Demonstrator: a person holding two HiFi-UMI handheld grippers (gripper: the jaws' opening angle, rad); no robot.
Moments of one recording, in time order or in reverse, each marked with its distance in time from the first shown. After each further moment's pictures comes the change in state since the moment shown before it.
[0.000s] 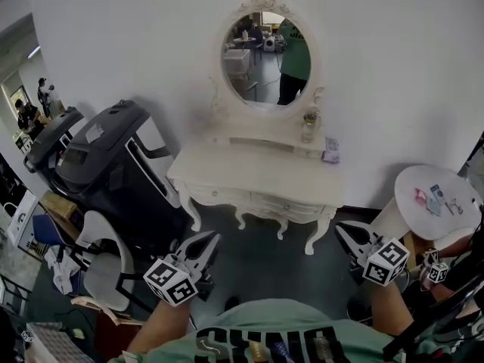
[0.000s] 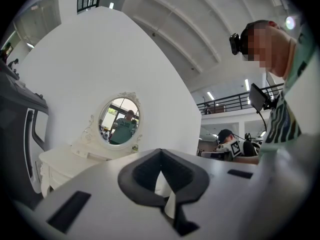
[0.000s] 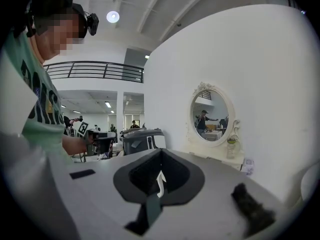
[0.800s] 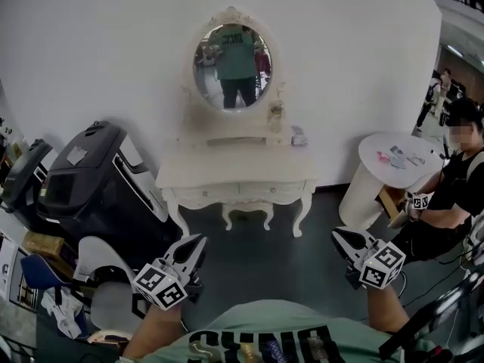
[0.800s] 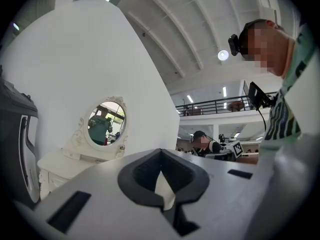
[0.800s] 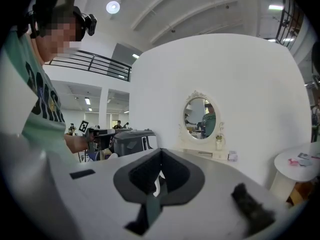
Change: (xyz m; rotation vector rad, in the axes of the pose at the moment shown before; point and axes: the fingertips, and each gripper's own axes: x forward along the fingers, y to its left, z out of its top) left arm -0.167 0.024 0.036 0.027 0.018 -0.246; right arm -0.039 0.217 -0.018 0.020 -0.026 -0.287
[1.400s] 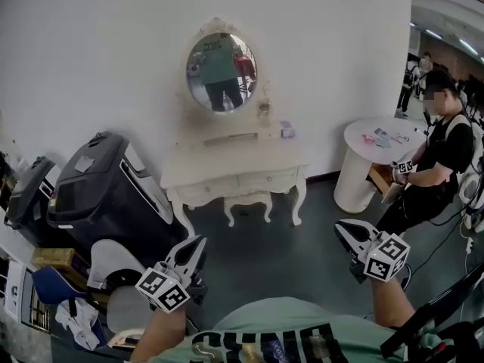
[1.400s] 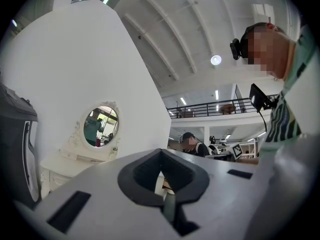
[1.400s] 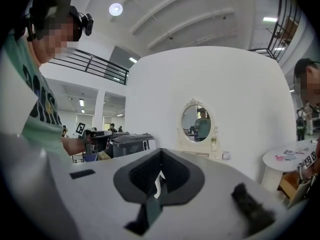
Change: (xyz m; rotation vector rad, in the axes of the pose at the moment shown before) left arm -0.105 -0.064 0.025 0.003 -0.009 -0.083; right arm -0.080 0.114 0.010 0.009 -0.044 -0.103
